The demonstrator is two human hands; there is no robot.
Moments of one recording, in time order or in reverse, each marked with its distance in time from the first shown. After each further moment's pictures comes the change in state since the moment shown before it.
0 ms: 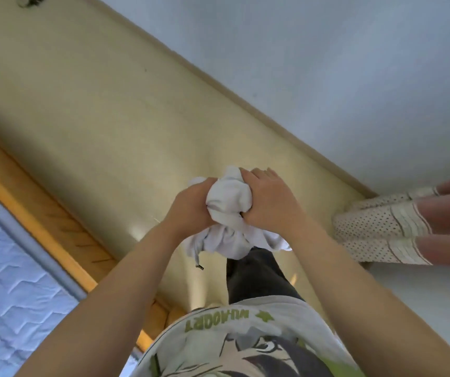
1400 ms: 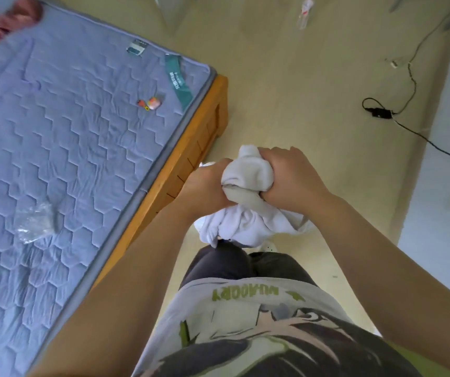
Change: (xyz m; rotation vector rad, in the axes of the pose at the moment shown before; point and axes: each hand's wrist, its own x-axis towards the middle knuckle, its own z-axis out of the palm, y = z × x) left_hand 0.303 -0.563 -0.781 -0.256 0.807 -0.958; right_hand 1.076 -0.616 0.038 -0.033 -0.546 -1.187
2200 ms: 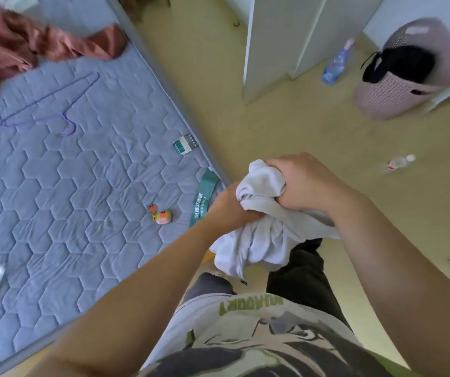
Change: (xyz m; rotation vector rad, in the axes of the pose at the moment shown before) left_hand 0.496 -0.108 -0.244 -0.568 0.222 -0.442; right_hand 0.664 0.069 -0.149 -0.213 -0.464 -0.469
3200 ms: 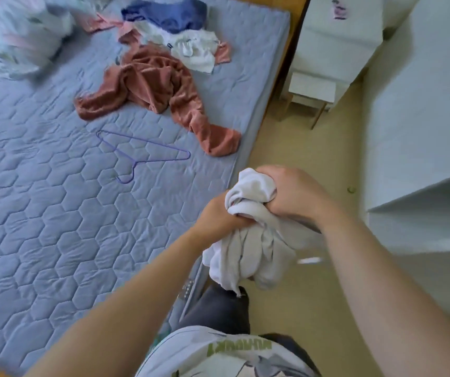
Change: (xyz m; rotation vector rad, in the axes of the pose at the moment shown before) left_hand 0.311 0.040 -0.383 -0.595 0.827 -0.275; right_hand 0.574 -0.061 -0.264 -0.137 -0.264 -0.677
